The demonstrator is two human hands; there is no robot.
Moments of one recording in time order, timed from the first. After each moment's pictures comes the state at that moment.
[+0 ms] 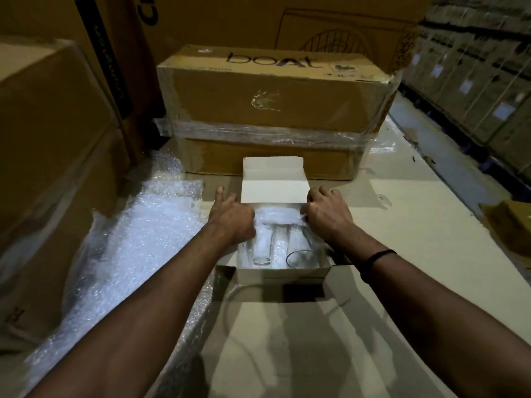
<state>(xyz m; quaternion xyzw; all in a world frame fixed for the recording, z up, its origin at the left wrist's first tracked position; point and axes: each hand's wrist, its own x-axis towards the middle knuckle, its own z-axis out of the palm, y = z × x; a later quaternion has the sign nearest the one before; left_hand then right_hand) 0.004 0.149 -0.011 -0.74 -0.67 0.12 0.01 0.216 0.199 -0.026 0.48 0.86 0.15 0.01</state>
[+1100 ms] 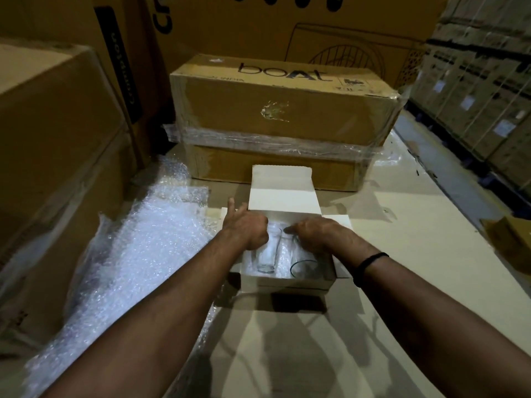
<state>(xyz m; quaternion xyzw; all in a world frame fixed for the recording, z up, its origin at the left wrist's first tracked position) 0.013 0.155 -0.010 -0.73 -0.67 0.10 -0.04 0.179 0.198 -0.010 0.47 0.85 -0.06 0.23</state>
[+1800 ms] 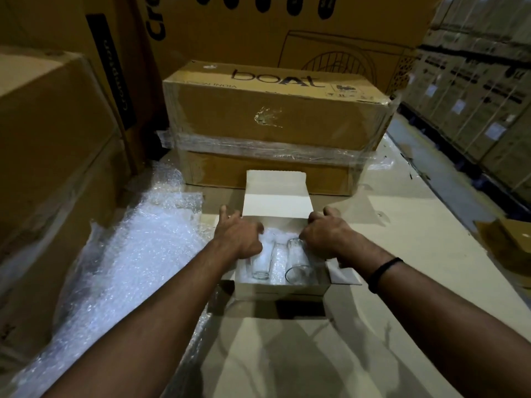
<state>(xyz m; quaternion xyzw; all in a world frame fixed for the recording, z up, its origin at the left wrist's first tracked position) 0.009 0.154 -0.017 -0.74 -0.67 0.06 -0.05 0.203 0.194 0.003 0.42 0.85 0.13 0.29</state>
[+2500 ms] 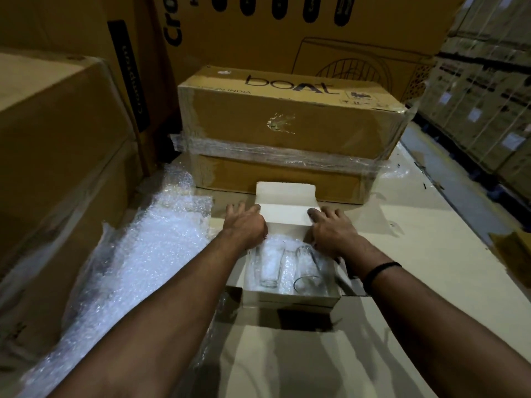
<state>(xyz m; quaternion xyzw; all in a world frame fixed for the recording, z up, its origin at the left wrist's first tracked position) -0.003 0.188 -0.021 -0.73 -0.68 0.05 -0.05 0.200 0.221 -0.014 0.48 0.86 0.08 0.15</state>
